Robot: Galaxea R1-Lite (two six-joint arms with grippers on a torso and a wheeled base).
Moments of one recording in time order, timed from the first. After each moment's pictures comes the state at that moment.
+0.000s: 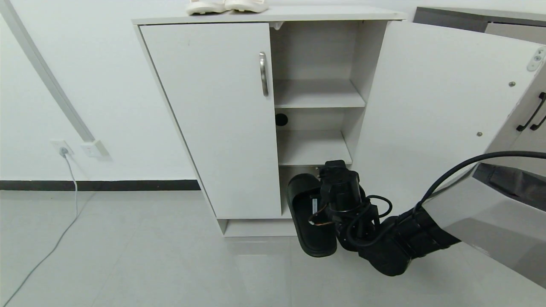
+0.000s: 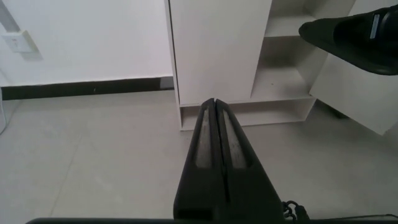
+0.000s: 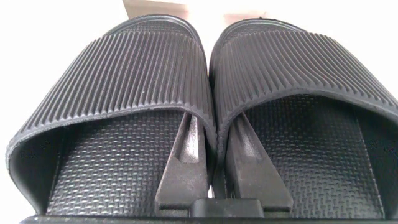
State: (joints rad) left arm 0.00 0.00 0.00 0.00 -0.03 0.02; right arm 0.75 2.19 -1.14 -0.76 -0.61 0.19
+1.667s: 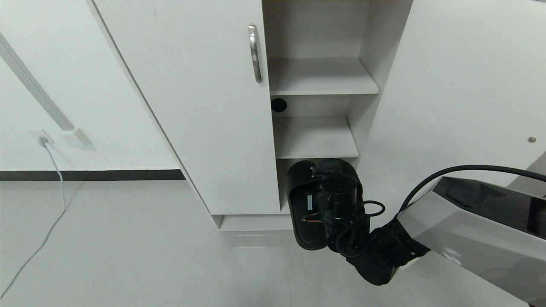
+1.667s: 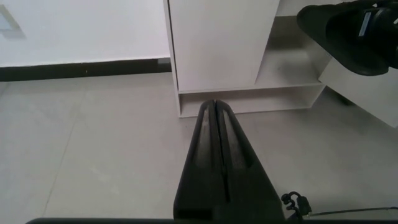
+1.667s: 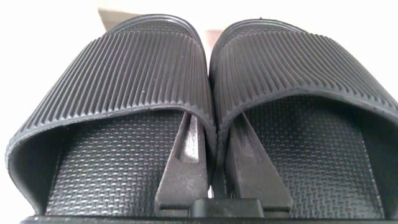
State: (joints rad) left arm 0.00 0.00 0.00 0.00 -0.03 0.02; right arm 0.77 2.29 -1.16 -1.06 -0.71 0.03
